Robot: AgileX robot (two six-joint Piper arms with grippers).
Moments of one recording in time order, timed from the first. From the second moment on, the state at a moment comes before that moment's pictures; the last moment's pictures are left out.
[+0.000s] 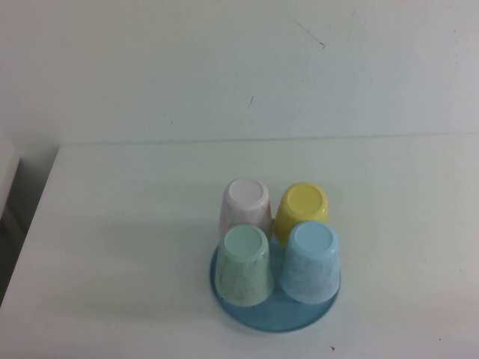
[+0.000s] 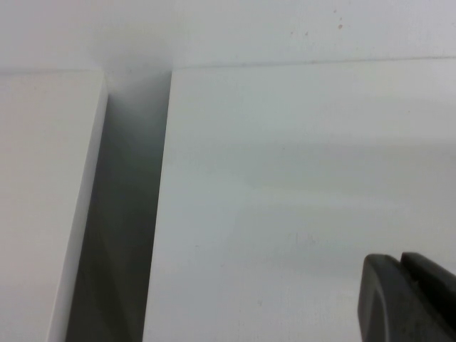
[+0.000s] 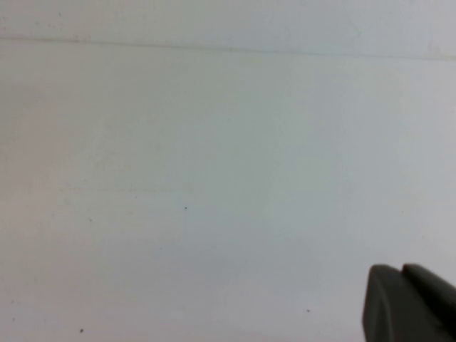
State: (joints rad) right arm -0.07 -0.01 0.03 -0.05 0.41 -0.03; left arm -0.05 -0.01 0.02 -0.05 0.36 -0.04
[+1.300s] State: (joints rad) right arm -0.07 -0.01 -0.10 -0.10 0.01 -0.19; left arm -0.05 -0.01 -0.12 -0.06 -0.07 -0.04
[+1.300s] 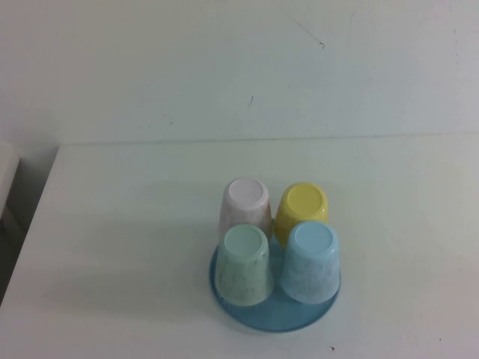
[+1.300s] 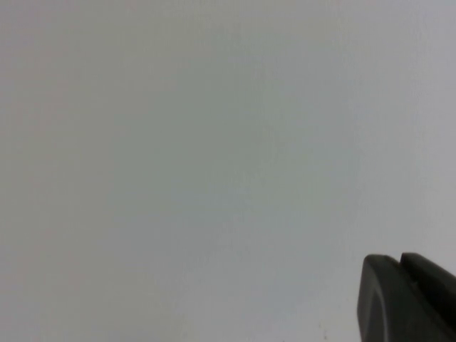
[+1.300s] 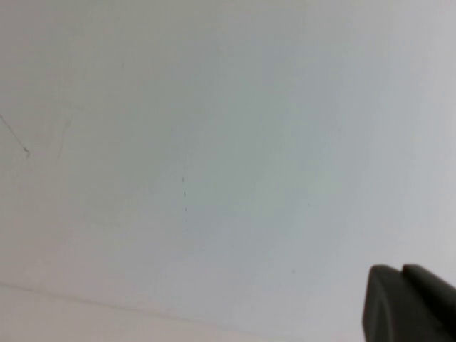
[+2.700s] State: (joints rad) right arm 0.43 1.28 -0.91 0.74 0.76 -1.22; left arm -0.35 1.07 -0.70 -0.63 0.46 0.66
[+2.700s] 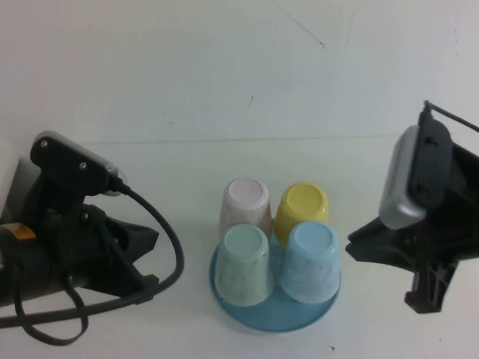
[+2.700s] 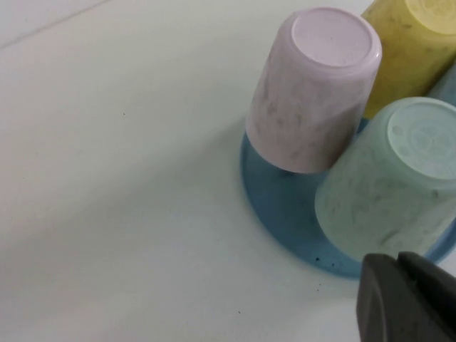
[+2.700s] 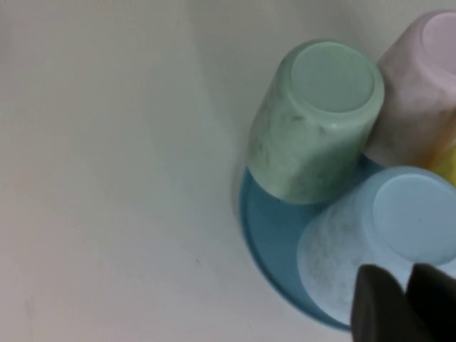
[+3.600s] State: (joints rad) right arm 0.44 1.68 -1.22 0.66 0.90 -1.05; left arm -0.35 1.08 -0.70 -0.59 0.48 0.61
